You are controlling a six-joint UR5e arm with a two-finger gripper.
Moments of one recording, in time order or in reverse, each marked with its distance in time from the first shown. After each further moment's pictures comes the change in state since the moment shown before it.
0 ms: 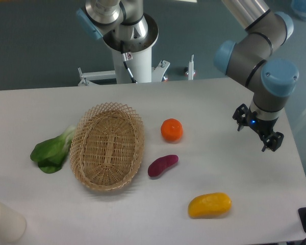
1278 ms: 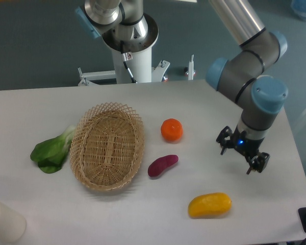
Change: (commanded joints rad) arm -0.127 -0.098 0.015 0.165 -0.158 -0.256
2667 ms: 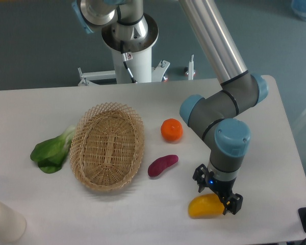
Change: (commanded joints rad) arm -0.109 -0.127 0.120 0.034 0.034 -0.011
